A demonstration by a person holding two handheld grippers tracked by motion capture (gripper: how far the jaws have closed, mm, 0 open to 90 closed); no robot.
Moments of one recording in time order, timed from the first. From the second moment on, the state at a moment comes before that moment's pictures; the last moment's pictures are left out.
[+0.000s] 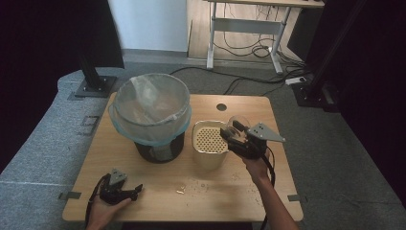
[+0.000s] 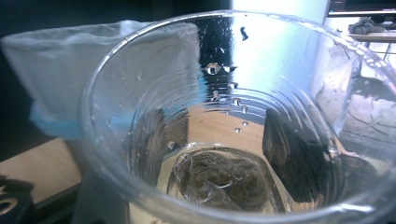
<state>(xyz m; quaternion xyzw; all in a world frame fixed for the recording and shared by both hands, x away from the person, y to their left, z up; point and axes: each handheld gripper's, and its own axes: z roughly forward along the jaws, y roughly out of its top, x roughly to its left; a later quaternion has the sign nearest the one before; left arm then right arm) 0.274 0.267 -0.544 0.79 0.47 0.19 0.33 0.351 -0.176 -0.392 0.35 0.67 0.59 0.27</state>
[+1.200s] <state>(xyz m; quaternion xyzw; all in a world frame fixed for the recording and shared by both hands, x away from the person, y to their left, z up) 0.276 0.266 -0.546 0.80 0.47 0.19 0.32 0.404 -0.164 -0.378 0.34 0.73 0.49 0.34</state>
